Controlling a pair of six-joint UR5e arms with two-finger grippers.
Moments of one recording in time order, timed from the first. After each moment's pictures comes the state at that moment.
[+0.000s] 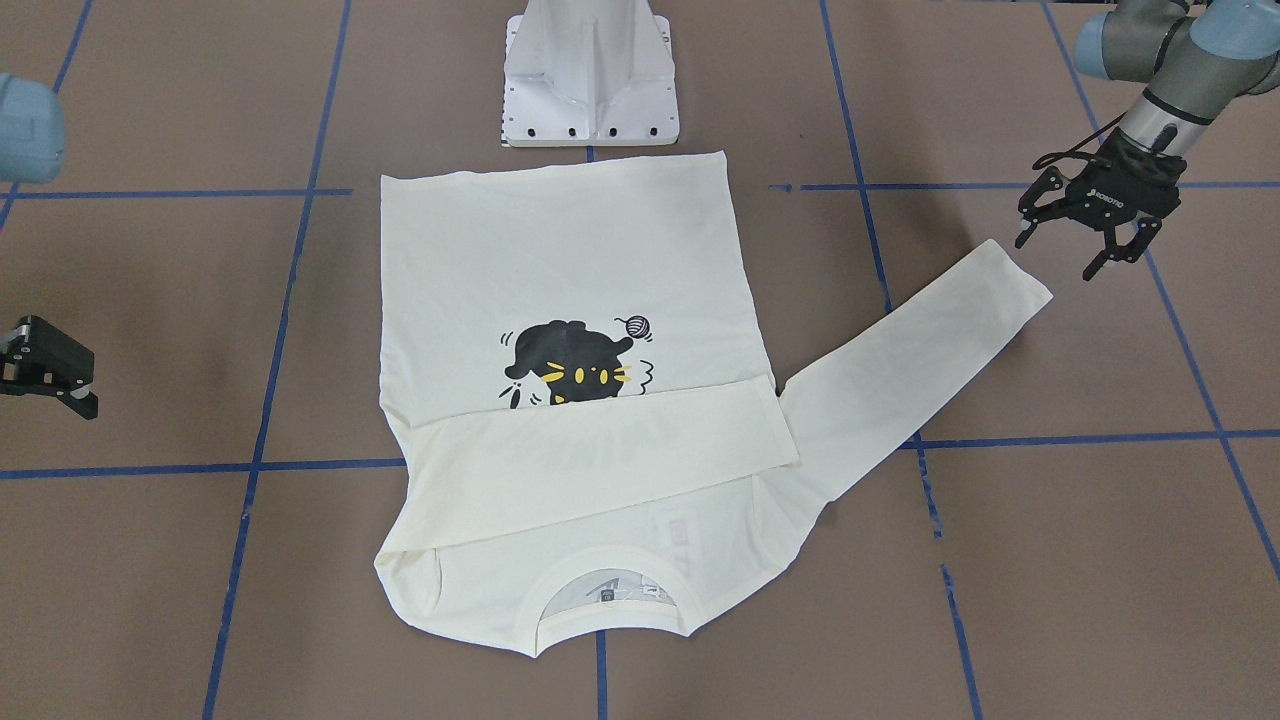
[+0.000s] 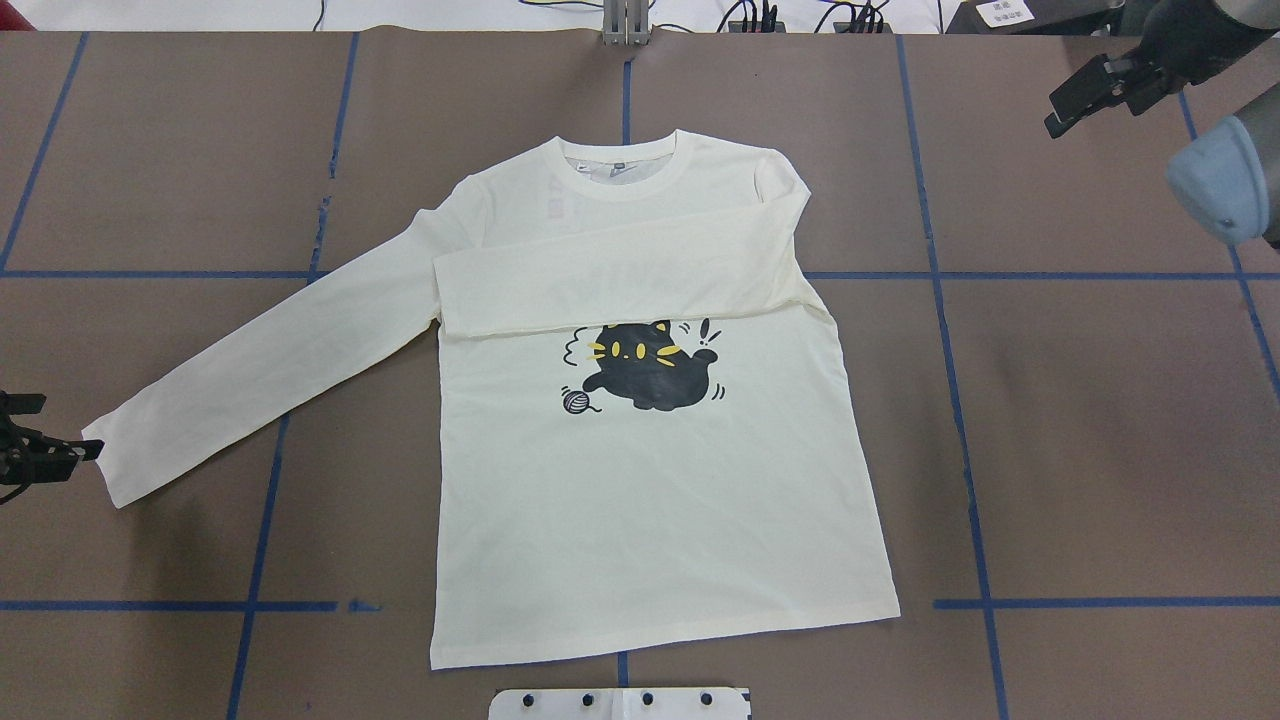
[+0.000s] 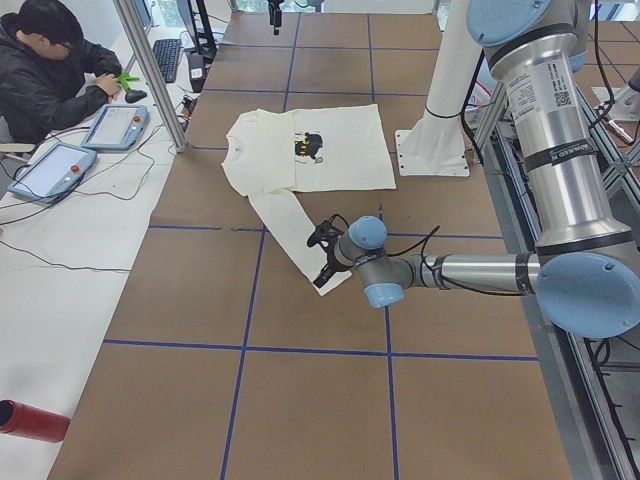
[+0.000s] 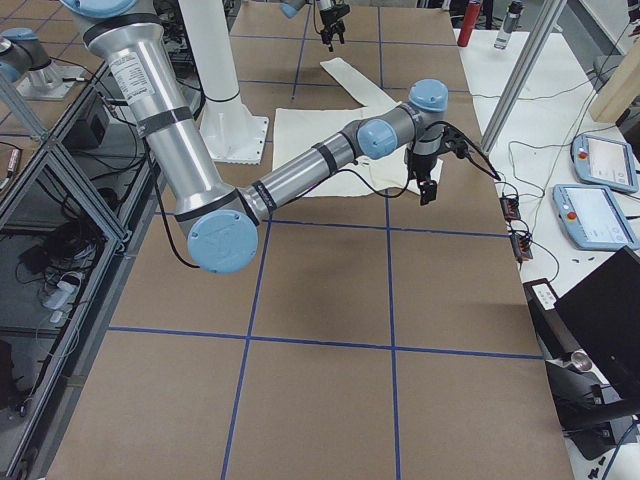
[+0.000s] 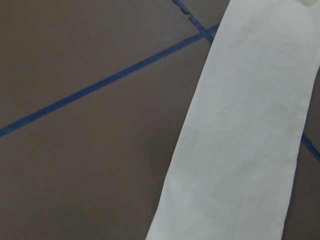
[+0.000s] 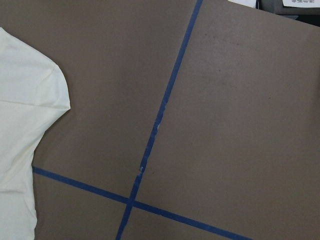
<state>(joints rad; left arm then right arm) -0.75 -1.23 -1.72 -2.77 -1.89 -0.54 1.22 -1.17 1.73 -1.61 2.24 0.31</state>
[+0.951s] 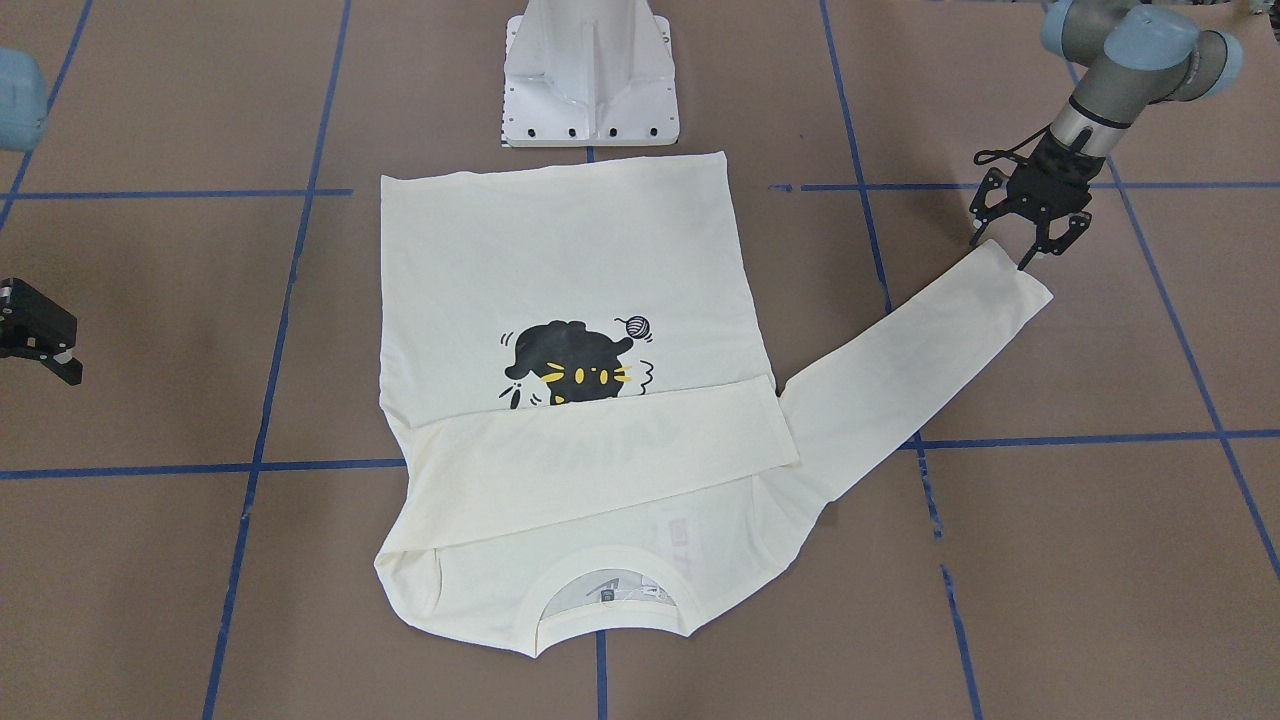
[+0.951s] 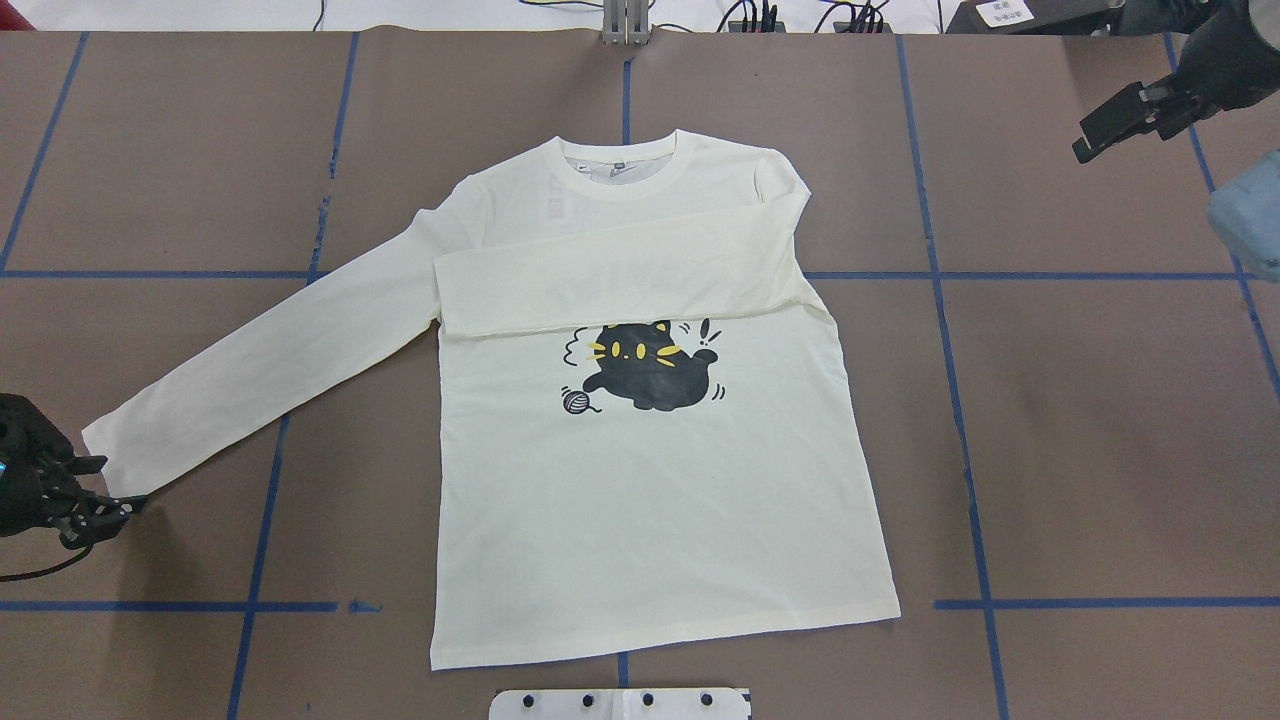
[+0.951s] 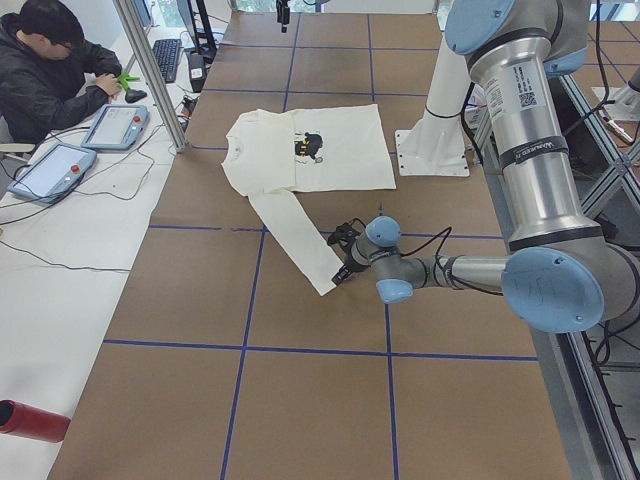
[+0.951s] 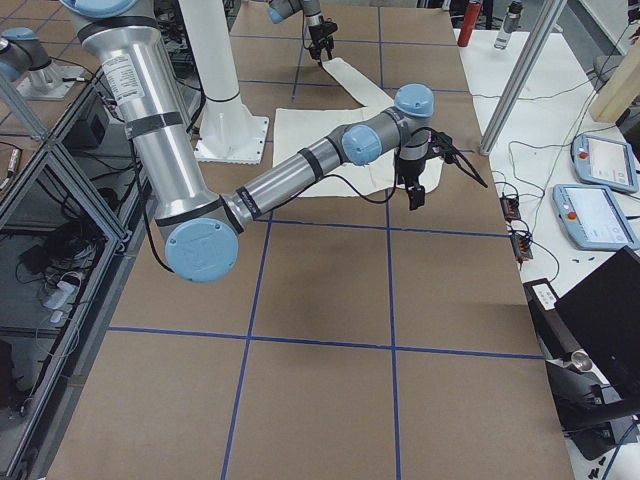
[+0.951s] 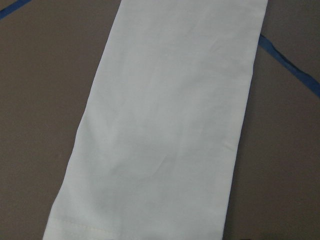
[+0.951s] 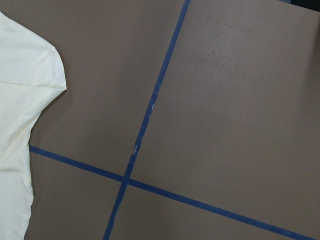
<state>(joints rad) -0.55 -1.22 -1.72 -2.76 -1.73 -0.54 1.22 -1.24 1.80 -1.61 2.25 0.31</state>
